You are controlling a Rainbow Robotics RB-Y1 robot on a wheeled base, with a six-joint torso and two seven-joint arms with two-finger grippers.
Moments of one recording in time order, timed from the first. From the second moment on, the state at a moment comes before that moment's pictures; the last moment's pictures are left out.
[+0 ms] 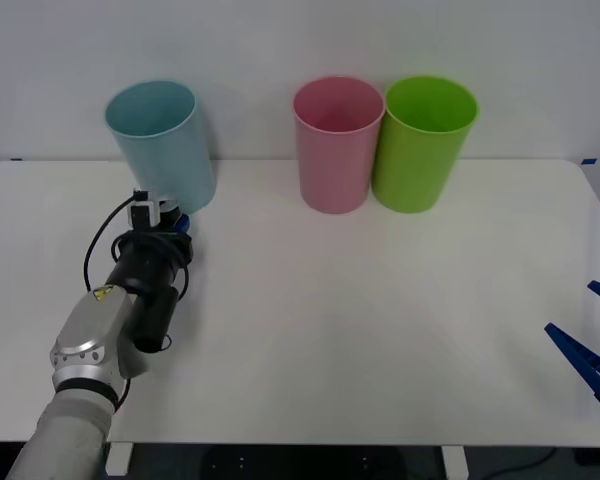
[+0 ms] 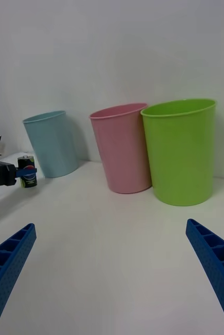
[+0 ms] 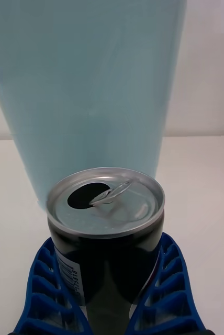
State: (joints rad) right arm 0.35 -0.40 -0.52 -1.66 0.96 -1.22 0.00; left arm -0.37 0.10 0.13 -1.05 -1.33 -0.04 -0.16
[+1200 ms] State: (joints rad) right arm 0.35 -0.40 -0.52 -1.66 0.96 -1.22 0.00; left arm -0.14 0.50 -0.05 -1.35 -0.73 -0.29 -0.17
